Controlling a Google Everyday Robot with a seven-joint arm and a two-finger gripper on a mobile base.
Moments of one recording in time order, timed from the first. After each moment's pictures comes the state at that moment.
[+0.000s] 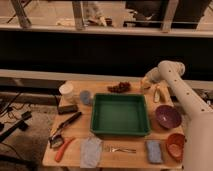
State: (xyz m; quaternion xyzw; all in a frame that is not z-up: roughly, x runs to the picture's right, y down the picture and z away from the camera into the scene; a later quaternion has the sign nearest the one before) arm 0.286 -0.064 0.943 -0.09 -0.09 0.26 0.96
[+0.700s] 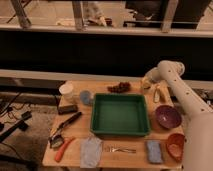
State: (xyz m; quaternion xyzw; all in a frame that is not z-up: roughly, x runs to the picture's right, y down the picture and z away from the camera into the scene) arm 0.285 -0.064 0.943 -0.09 -0.09 0.26 0.96
